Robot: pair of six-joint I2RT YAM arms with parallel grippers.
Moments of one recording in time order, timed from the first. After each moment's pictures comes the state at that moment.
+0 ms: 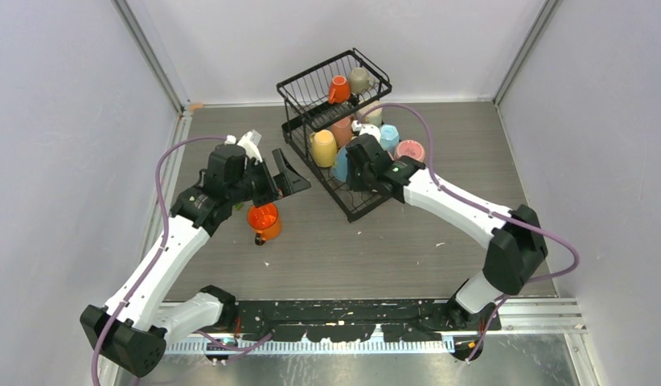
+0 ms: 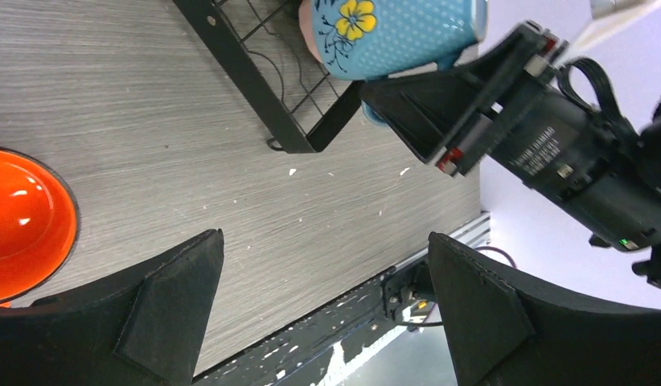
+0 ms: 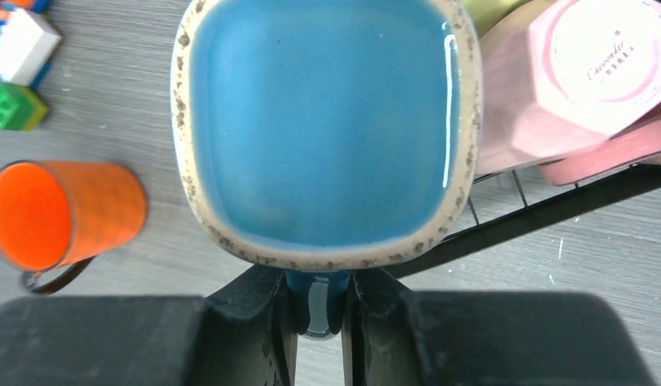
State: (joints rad) left arm -0.43 1.02 1.06 -0.60 0.27 -0.74; right arm 0.76 1.59 1.32 -0.52 0.28 0.53
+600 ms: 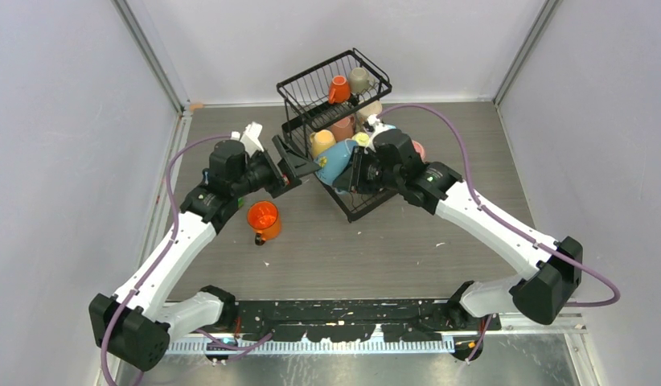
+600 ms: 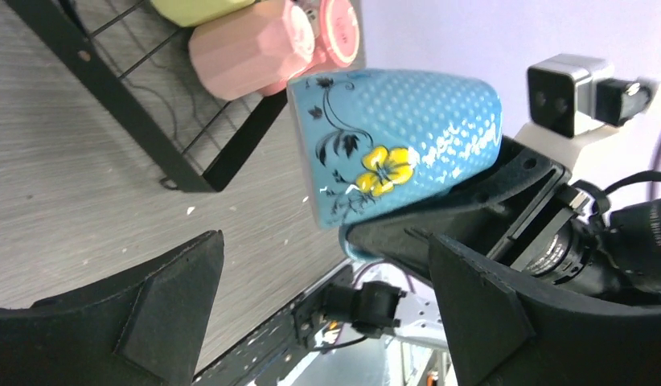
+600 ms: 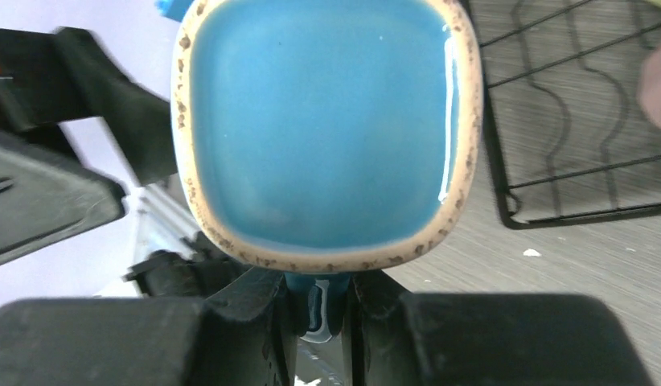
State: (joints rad) left arm -0.41 1.06 0.99 -0.31 0.41 -0.94; right arm 0.75 1.35 1.28 -0.50 -0.08 0.69
